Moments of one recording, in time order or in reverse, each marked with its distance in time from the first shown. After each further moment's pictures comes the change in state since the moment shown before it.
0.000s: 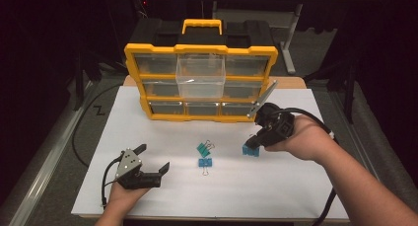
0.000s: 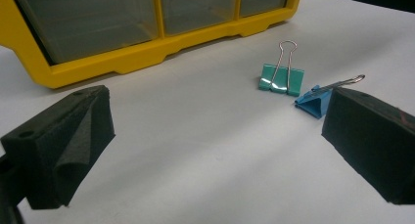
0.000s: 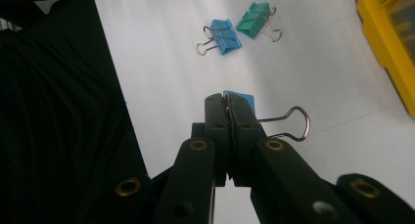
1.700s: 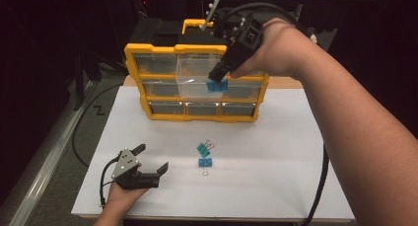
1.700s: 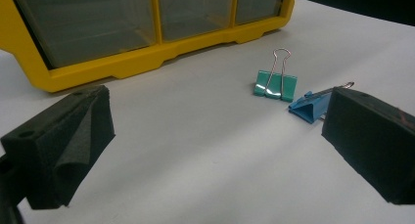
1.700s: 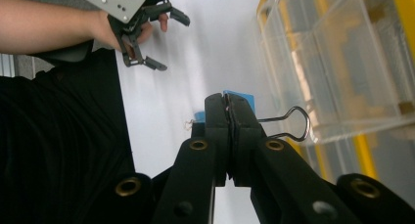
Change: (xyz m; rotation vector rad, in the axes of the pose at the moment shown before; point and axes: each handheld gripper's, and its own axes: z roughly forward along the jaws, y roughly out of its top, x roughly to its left) left arm 0.002 0.000 -0.004 -0.027 -0.022 -0.014; right arm 0.017 0.165 -0.119 -0.003 -0.060 -0.177
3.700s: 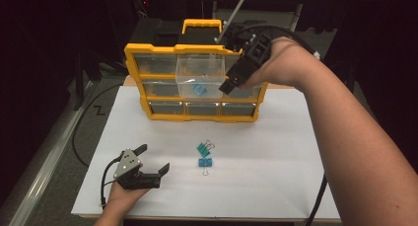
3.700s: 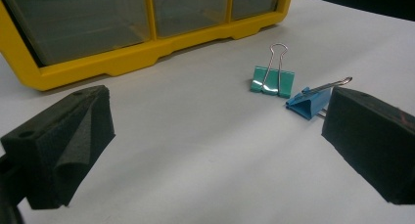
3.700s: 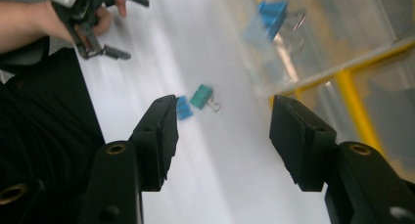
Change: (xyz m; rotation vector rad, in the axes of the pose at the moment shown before) left arm -0.001 -0.001 0.003 0.015 -0.013 0.006; right arm -0.019 -0.036 0.027 0.018 -0.076 0.135
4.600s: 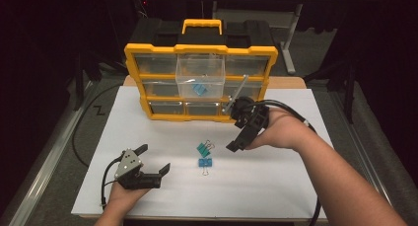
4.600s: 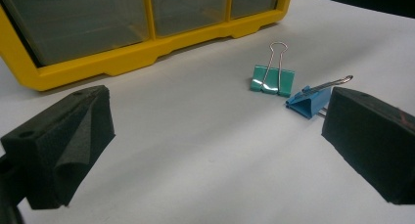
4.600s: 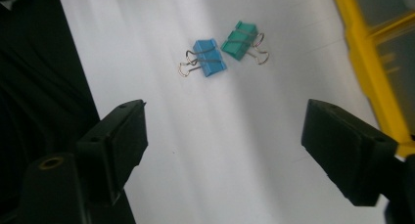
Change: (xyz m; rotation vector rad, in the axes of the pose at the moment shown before) left arm -0.001 0.000 0.001 0.004 0.001 0.010; right arm 0.031 -0.083 0.114 0.068 0.064 0.002
